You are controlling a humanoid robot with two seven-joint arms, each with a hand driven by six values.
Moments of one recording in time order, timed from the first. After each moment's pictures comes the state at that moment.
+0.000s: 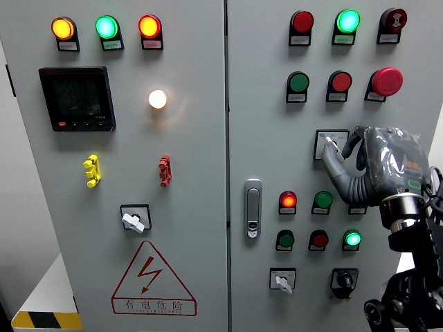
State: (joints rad) left arm -0.05 -0.10 0.00 -0.14 -0.07 -0.02 -0.07; right arm 0.82 0.15 1.49 1.54 -2.76 0.08 -0.33
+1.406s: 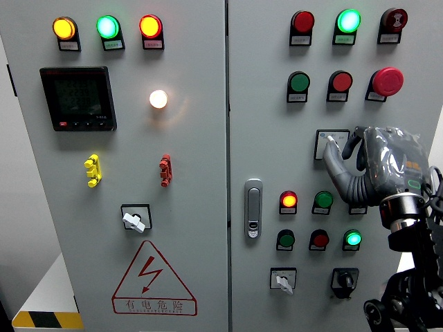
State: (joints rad) left arm -0.05 -0.09 0.00 -0.14 -0.07 -0.02 -0.07; right arm 0.82 0.15 1.49 1.54 -2.76 0.08 -0.34
